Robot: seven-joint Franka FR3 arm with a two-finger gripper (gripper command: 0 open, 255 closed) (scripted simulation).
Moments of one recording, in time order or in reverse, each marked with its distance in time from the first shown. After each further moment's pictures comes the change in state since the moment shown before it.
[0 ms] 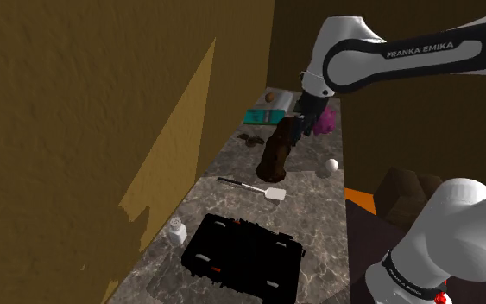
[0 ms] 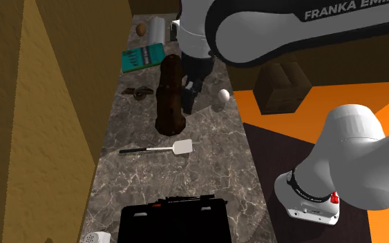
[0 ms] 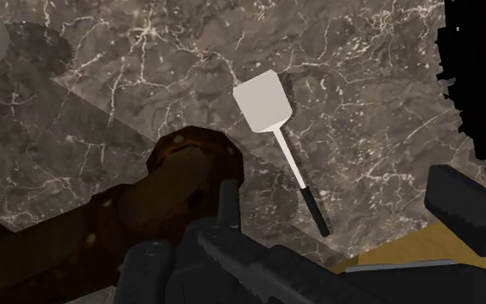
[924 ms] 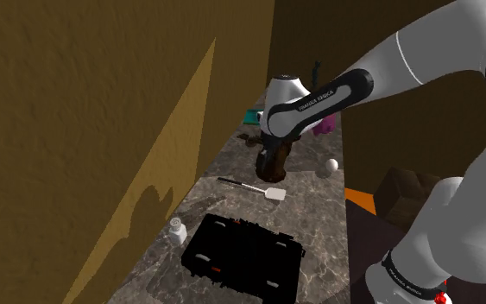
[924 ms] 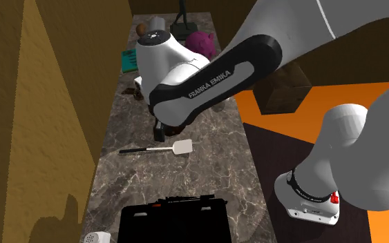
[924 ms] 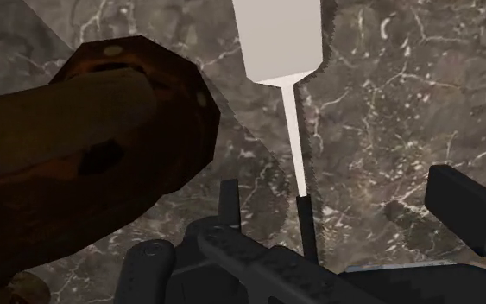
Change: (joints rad) arm 0.082 0.500 -0.009 0.074 0.046 0.411 -0.233
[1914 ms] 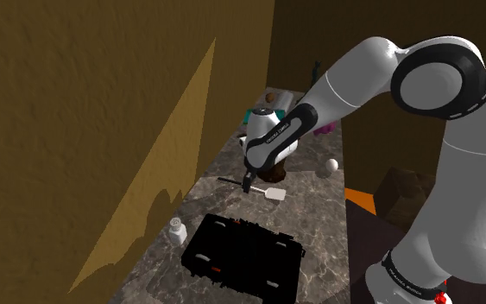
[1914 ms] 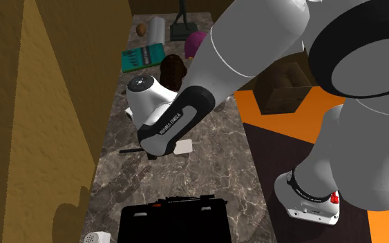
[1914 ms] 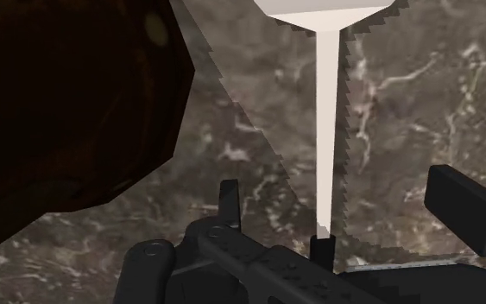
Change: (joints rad) arm 0.012 0.343 0.042 0.116 0.044 0.220 -0.112
